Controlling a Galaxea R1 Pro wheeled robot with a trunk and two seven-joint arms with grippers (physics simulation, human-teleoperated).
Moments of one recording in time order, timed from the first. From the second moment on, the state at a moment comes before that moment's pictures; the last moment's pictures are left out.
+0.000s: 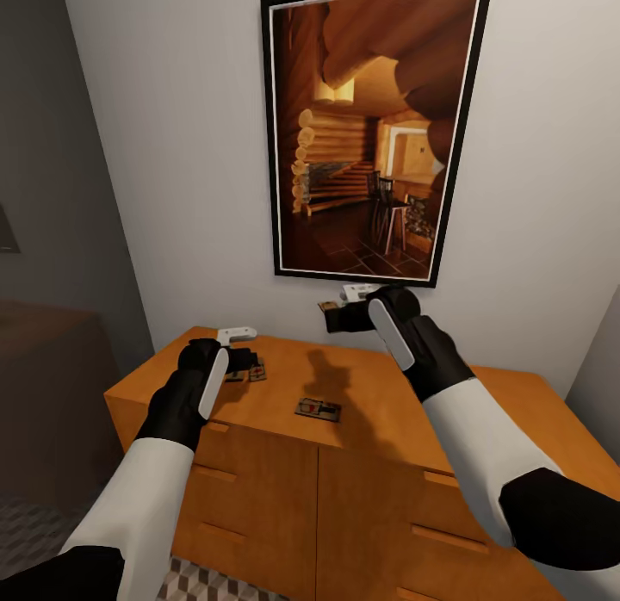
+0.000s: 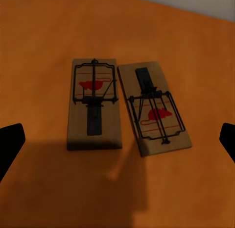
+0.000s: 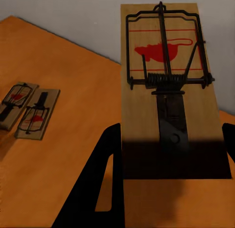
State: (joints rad) left arm -0.87 -0.15 0.03 -1.05 0.07 0.93 0.21; right arm -1.10 0.08 0.33 -1.03 -0.42 1.04 -0.04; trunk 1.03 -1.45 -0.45
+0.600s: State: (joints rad) left arm -0.87 -0.15 0.03 -1.05 0.07 0.92 0.21; right arm -1.10 0.08 0.39 -1.07 -0.43 1.04 0.00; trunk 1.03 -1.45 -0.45
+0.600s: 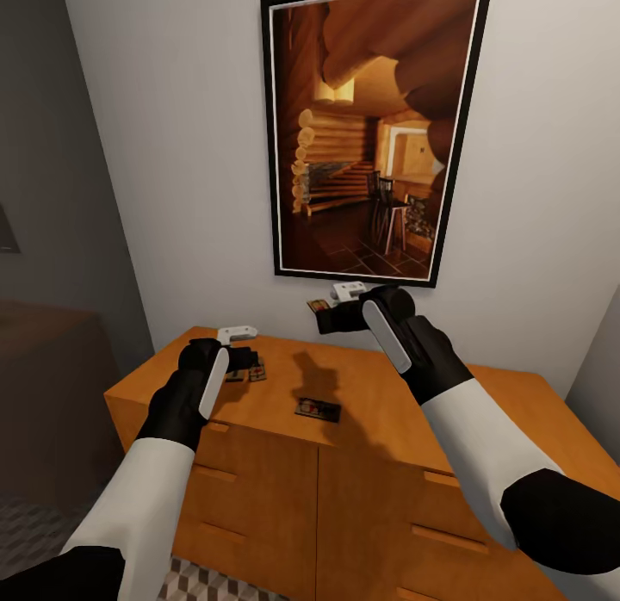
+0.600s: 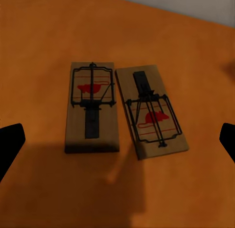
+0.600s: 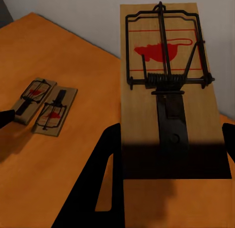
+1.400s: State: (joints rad) left arm -0.87 -0.14 0.03 -1.06 0.06 0.92 0.22; right arm -1.10 0.08 0.39 -1.06 -0.42 1.04 0.00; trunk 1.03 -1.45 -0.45
